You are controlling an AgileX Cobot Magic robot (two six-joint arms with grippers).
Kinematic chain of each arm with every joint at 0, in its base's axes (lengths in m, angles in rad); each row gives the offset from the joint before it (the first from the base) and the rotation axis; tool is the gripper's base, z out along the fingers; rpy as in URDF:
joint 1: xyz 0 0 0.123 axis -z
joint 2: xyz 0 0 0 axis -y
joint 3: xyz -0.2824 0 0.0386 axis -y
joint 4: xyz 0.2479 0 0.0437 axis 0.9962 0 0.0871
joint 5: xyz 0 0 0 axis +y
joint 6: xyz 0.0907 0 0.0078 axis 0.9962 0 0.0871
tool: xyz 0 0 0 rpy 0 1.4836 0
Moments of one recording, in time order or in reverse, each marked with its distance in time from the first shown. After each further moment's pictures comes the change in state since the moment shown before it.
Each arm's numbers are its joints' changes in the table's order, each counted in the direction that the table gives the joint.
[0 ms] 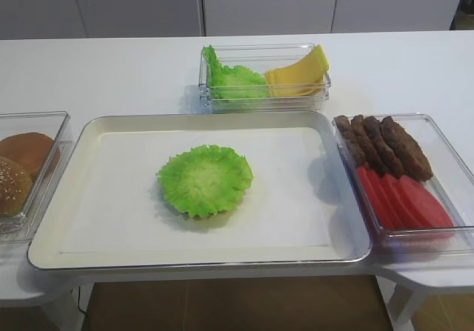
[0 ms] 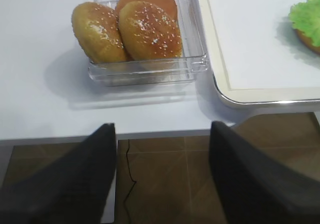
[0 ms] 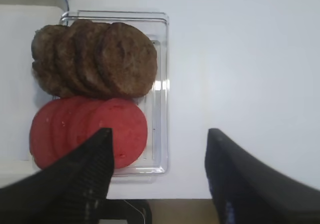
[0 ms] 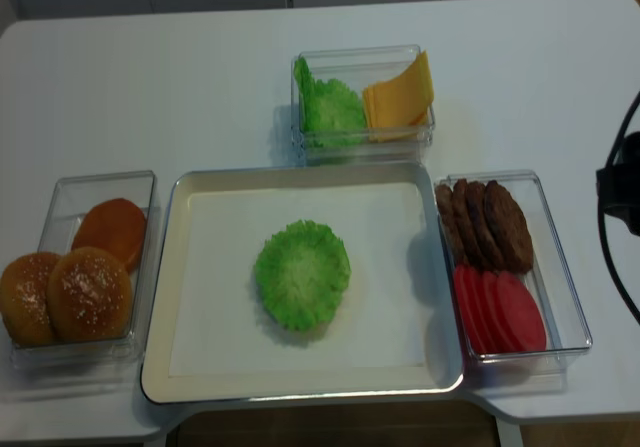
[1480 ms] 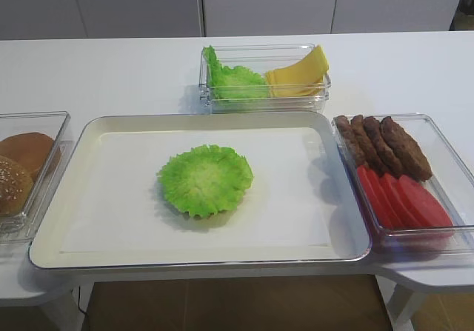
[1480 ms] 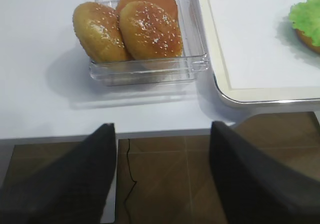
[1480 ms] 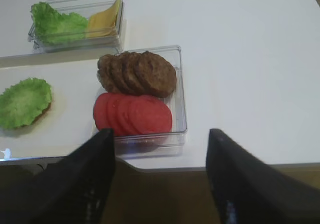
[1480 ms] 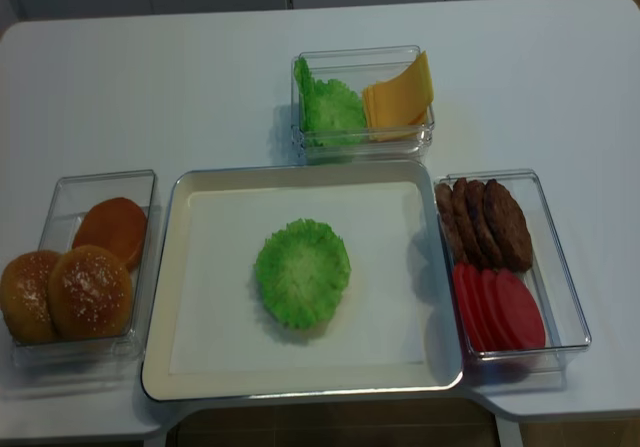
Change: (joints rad) left arm 0.000 0.000 0.000 0.000 0.000 0.000; right arm 0.097 0.710 -0.129 0.137 0.138 -0.002
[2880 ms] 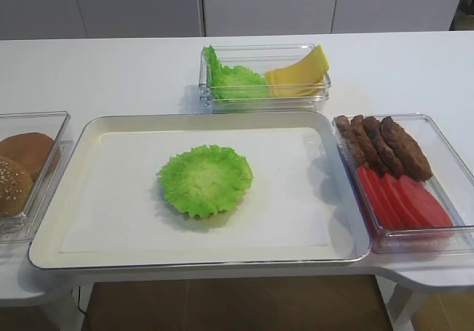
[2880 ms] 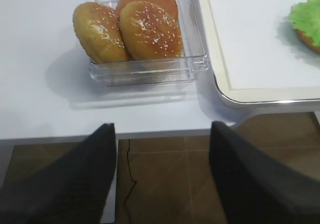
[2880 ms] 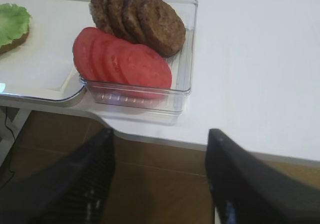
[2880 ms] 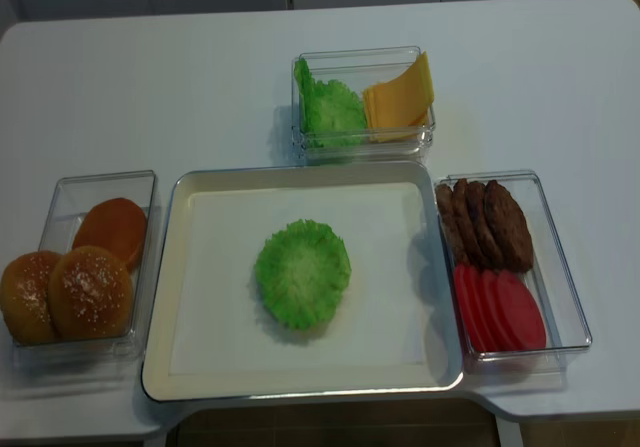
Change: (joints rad) left arm 0.000 0.000 0.000 0.000 0.000 0.000; right arm 0.002 0.343 -0.475 0.060 -0.145 -0.231
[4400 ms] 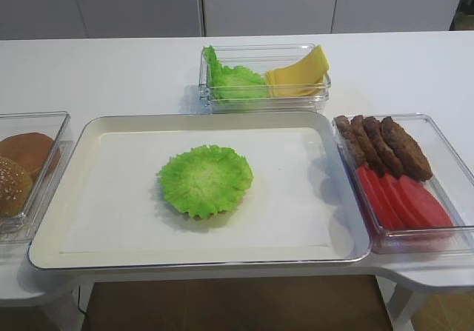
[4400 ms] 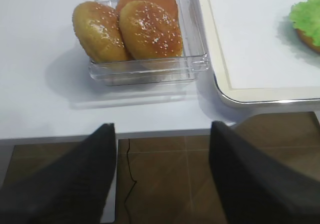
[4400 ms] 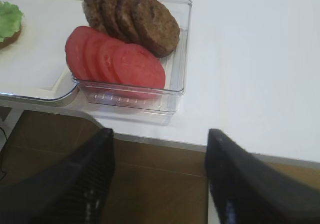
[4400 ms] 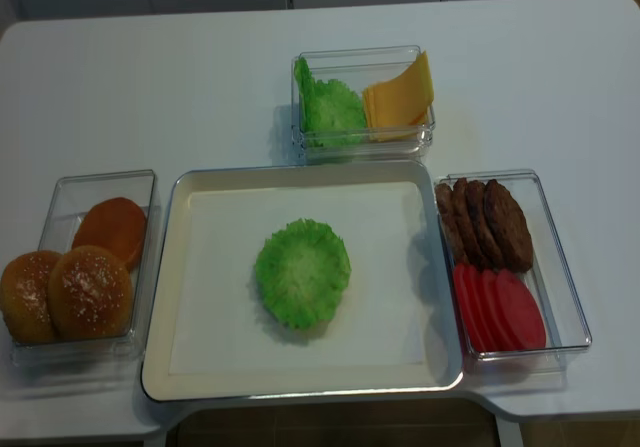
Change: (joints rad) left arm 0.000 0.000 -0.001 0.000 0.000 0.000; right arm 0.000 0.000 0.000 -0.022 -0.001 -0.002
